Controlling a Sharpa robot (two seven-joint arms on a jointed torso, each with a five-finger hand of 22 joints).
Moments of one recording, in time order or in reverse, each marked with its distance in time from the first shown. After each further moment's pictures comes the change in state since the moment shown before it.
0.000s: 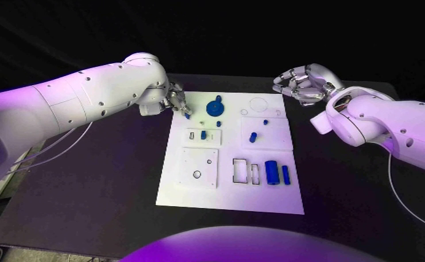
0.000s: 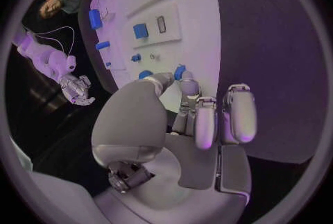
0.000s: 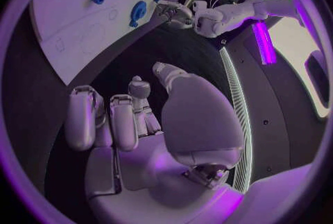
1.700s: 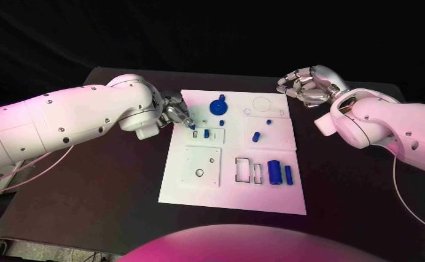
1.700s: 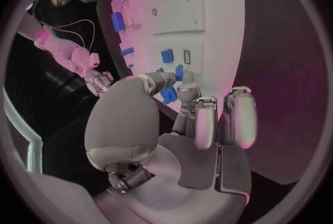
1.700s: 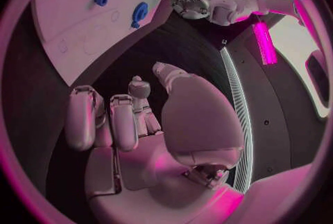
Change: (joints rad) left arm -0.060 -0.241 0.002 0.388 0.078 -0.256 0.010; left_hand -0.081 -0.103 0.291 -0.024 0.000 -0.001 -0.009 0.127 0.006 0.076 -0.021 0.056 0.092 0.003 -0.010 0.000 0.000 0.000 0.026 -0.019 0.035 0.000; right arm -0.009 -0.003 0.000 -0.005 0.000 0.003 0.000; right_hand 0.000 0.000 0.000 0.000 0.000 0.000 0.000 0.000 0.000 0.000 0.000 0.000 0.000 0.000 0.000 0.000 0.000 0.000 0.000 0.000 0.000 0.000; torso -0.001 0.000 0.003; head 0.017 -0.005
